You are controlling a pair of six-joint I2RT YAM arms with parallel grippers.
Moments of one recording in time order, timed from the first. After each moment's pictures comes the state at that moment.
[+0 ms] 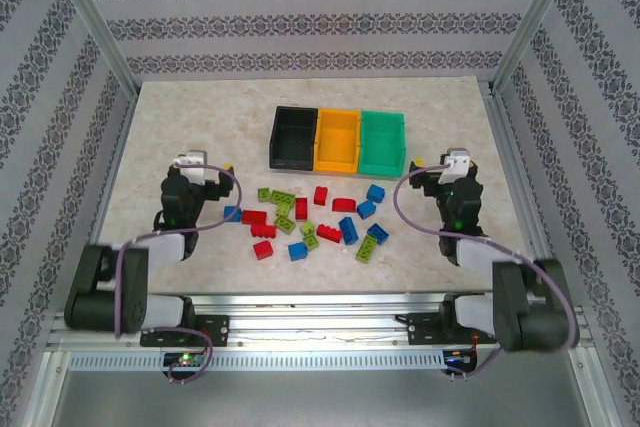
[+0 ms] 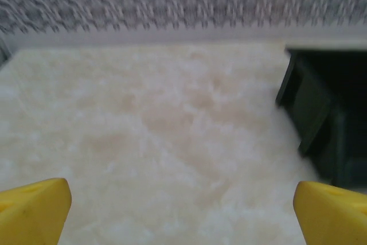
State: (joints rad) left arm 0.00 1.25 0.33 0.73 0.01 -0.03; right arm 0.02 1.17 0.28 0.75 0.03 0.05
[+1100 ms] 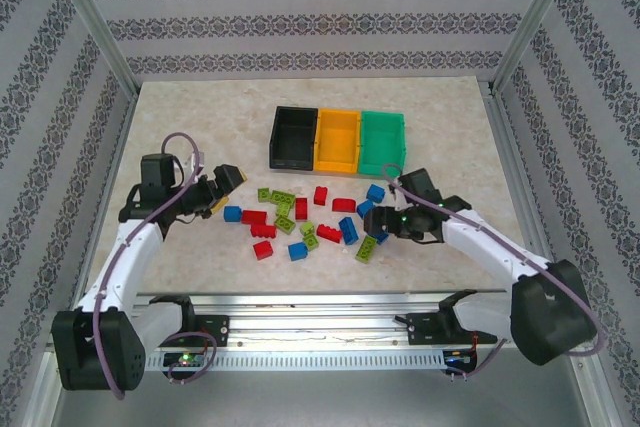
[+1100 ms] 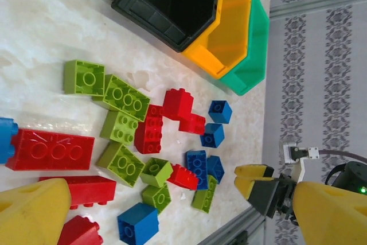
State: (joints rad) left arm 0.07 1.07 0.74 -0.46 0.76 -0.64; right arm 0.41 1.22 0.66 -0.60 -0.24 0.46
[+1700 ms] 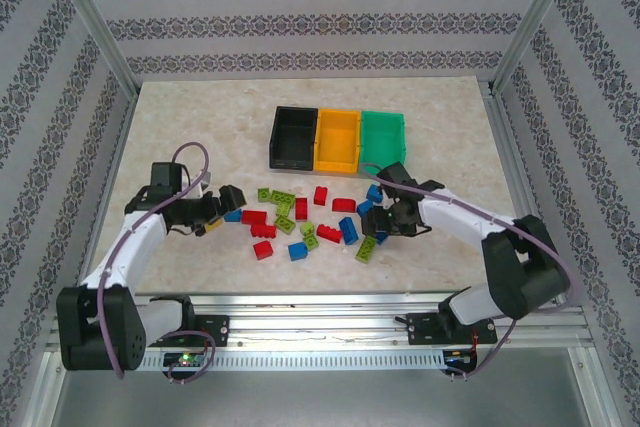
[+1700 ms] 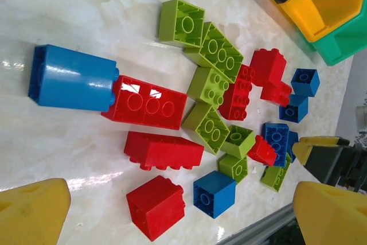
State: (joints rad) left arm 0.07 1.12 0.69 -0.63 0.64 -0.46; right arm 0.45 1.48 0.80 -0.64 -0.13 0.44
